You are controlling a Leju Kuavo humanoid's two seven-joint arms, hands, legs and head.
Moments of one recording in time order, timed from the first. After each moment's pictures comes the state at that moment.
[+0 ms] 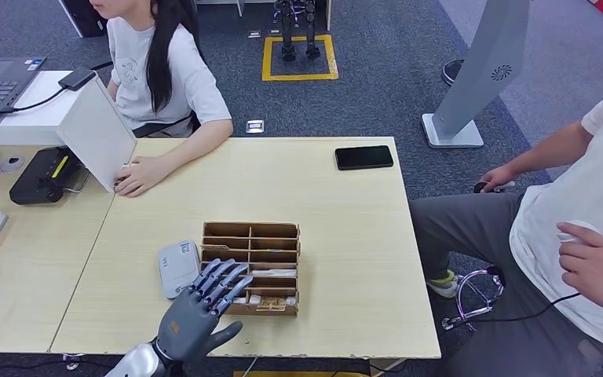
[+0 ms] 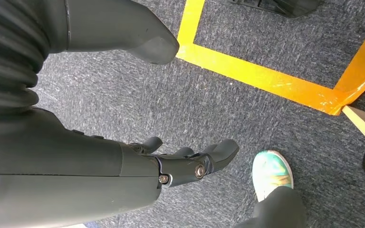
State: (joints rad) left arm 0.02 0.23 -0.60 -1.47 -1.20 0.63 -0.40; right arm -0.06 0.09 -1.11 -0.23 1.54 -0.27 -0.24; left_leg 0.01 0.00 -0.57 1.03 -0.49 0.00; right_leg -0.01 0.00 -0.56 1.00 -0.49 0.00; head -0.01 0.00
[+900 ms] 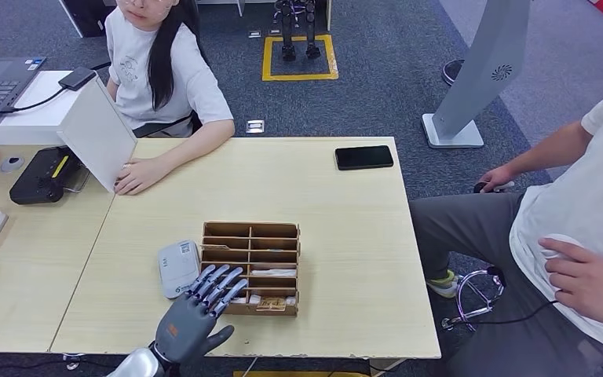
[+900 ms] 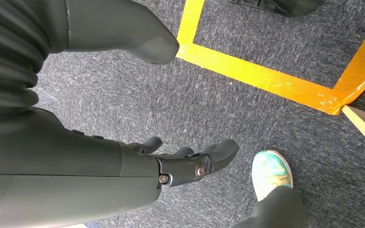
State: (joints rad) left arm 0.01 0.25 -0.61 -1.39 -1.25 0.65 -0.32; right arm -0.07 0.09 -1.11 -0.23 1.54 -0.27 -0.24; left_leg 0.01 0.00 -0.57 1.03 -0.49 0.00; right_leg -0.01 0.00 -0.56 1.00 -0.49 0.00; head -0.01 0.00
